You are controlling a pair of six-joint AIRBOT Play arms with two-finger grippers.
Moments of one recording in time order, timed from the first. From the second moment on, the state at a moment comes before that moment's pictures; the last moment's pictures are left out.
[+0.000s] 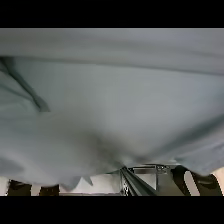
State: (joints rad) left arm 0.38 -0.44 1.63 1.09 -1.17 -1.40; right arm -0.22 -0.45 1.65 -1.26 1.38 1.54
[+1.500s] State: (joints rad) left arm 0.11 -1.39 1.20 0.92 -0.65 -1.51; right arm -0.24 -1.69 1.55 -0.61 0.98 1.32
